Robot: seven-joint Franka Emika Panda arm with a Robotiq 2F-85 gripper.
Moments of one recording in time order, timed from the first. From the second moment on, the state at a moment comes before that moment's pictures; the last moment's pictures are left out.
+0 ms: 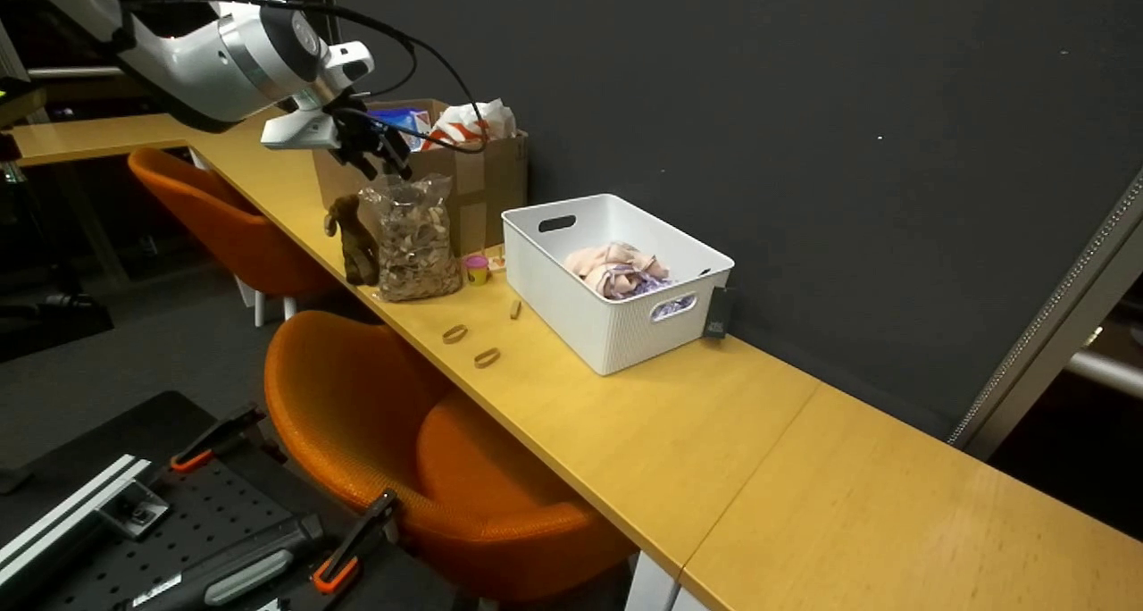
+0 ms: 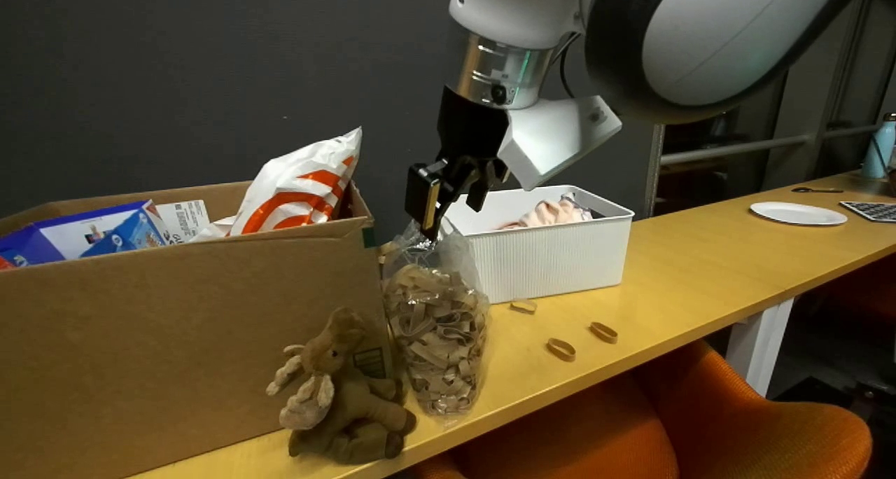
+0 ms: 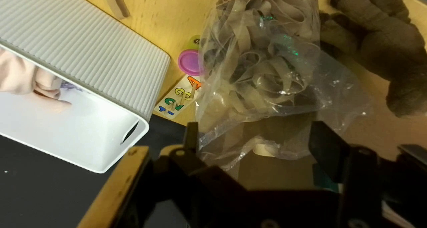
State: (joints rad) arm 0.45 0.40 -0.11 -1.87 -0.58 2.71 0.61
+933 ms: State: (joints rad) arm 0.19 0.01 -0.12 -2.30 -0.56 2.67 0.68
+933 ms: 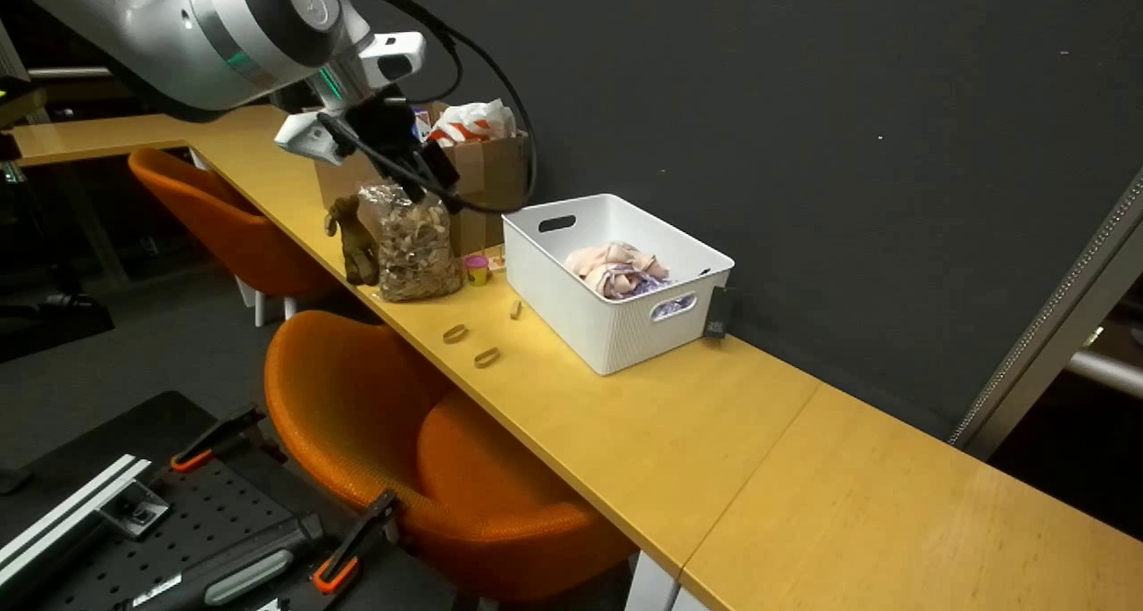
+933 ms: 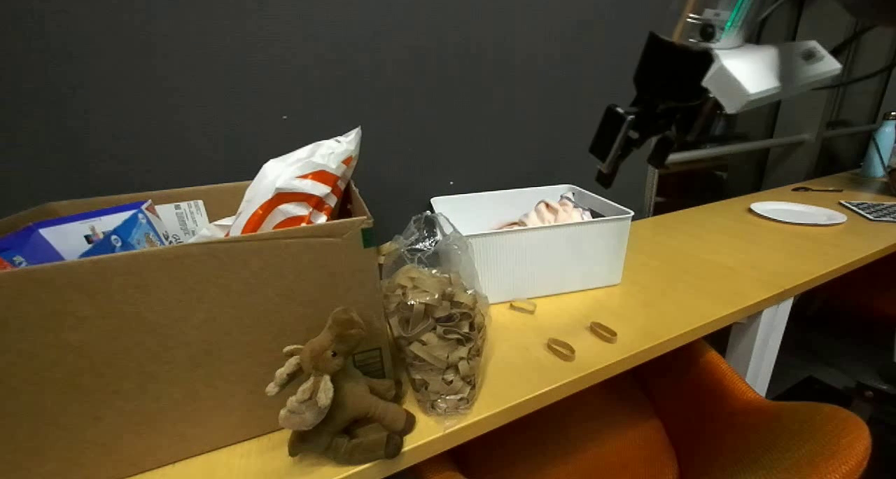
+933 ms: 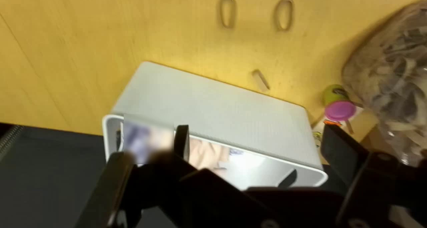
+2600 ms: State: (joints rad) arm -0.07 0.51 -0.05 -2.14 -0.05 2.90 -0.01
